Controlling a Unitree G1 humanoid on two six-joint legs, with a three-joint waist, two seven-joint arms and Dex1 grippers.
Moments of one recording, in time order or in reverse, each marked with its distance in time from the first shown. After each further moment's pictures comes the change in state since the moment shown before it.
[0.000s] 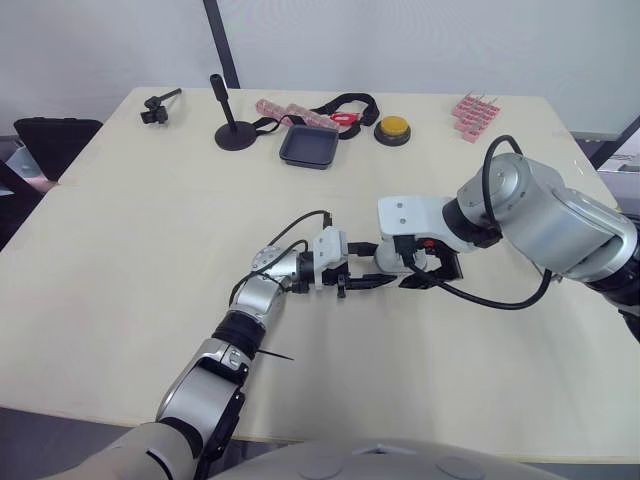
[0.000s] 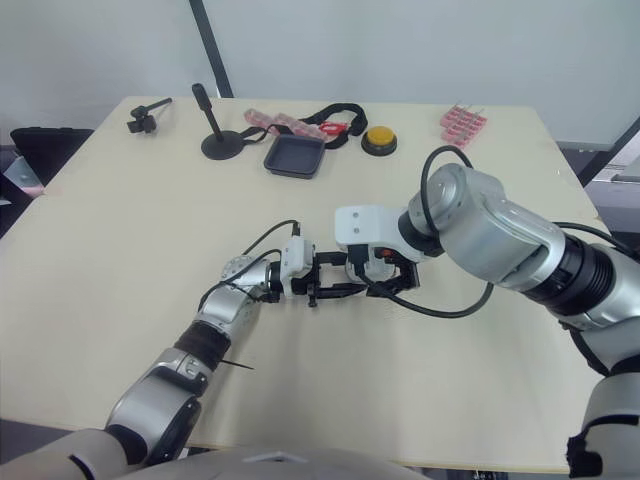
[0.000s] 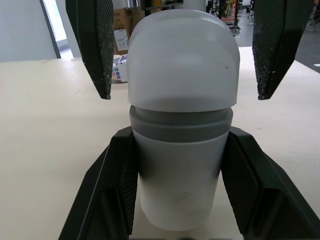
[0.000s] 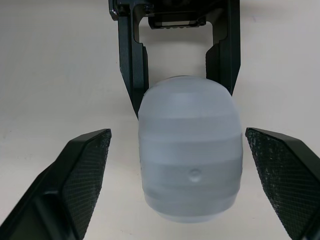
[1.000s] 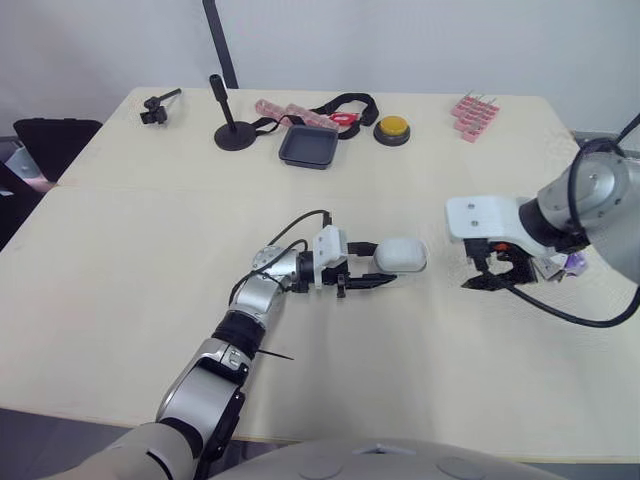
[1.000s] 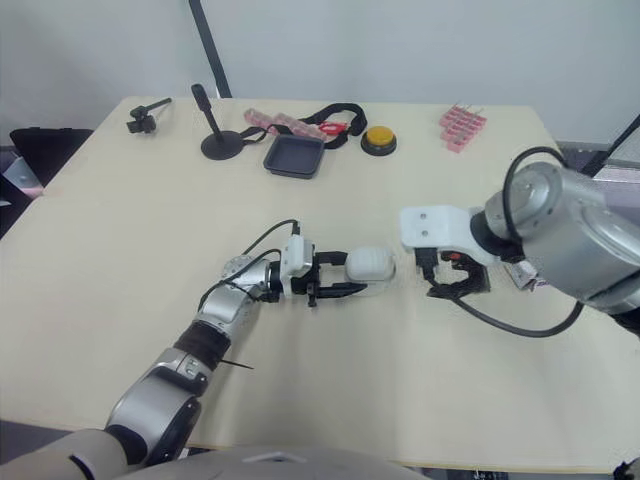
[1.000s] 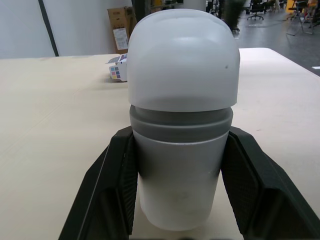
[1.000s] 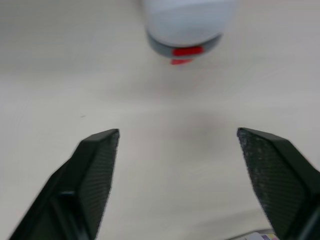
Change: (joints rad) left arm 0.002 0.002 0.008 -0.009 -0.003 0.027 -0.010; right arm 0.203 -0.324 -0.239 -0.003 0.000 -0.208 0.086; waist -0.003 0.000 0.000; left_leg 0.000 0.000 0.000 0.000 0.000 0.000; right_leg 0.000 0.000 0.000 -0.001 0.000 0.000
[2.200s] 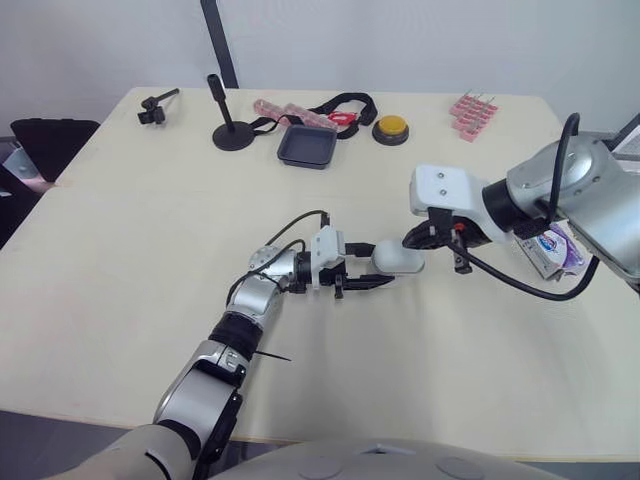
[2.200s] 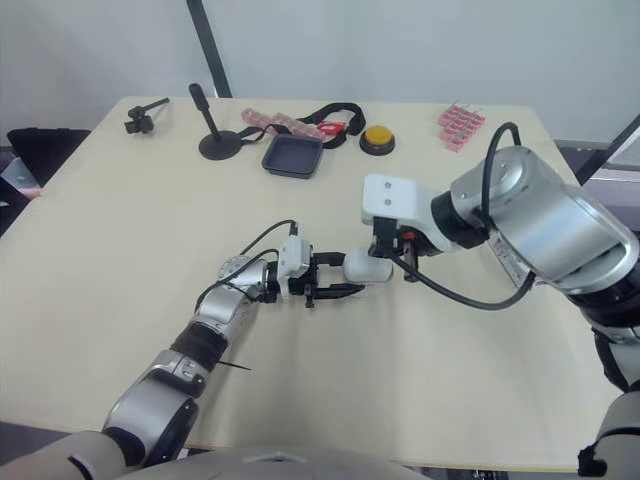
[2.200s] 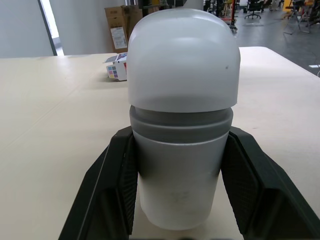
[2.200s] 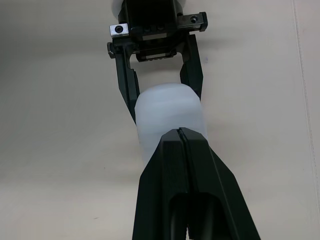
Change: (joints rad) left arm 0.013 0.011 0.003 -0.030 0.001 0.014 -0.008; right arm -0.084 0.242 -0.066 -0.045 0.198 0.216 -0.132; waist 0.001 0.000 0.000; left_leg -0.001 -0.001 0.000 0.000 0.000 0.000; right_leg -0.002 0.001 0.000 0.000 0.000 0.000
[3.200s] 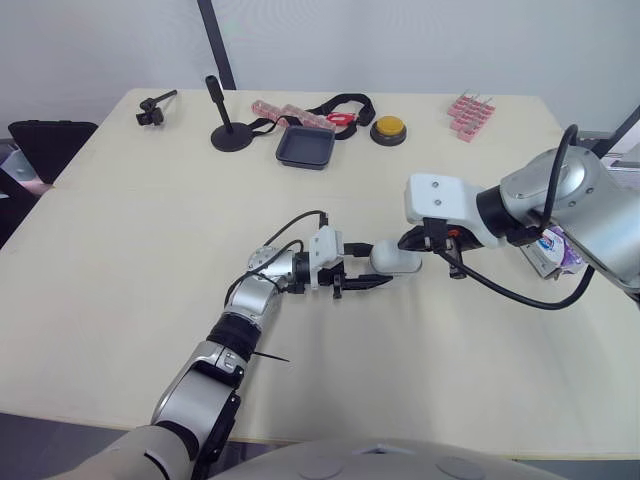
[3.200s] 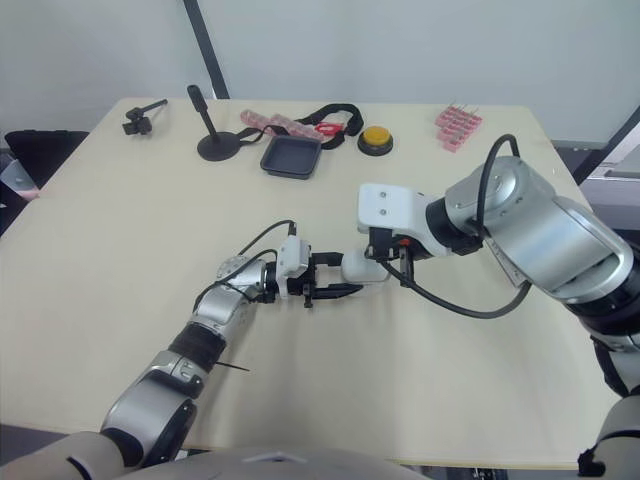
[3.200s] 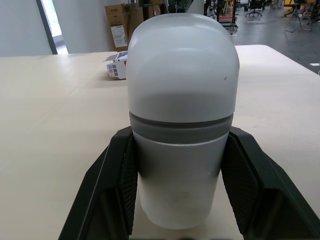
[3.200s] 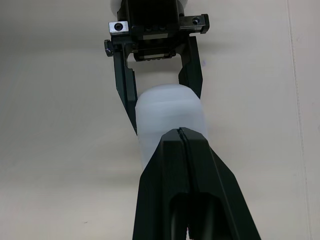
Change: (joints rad) left arm 0.005 0.011 -0.001 -0.008 0.000 0.007 0.008; right arm 0.037 0.007 0.007 -0.019 -0.022 -0.052 -0.038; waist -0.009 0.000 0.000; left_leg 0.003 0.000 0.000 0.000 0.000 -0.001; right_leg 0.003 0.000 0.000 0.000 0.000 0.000
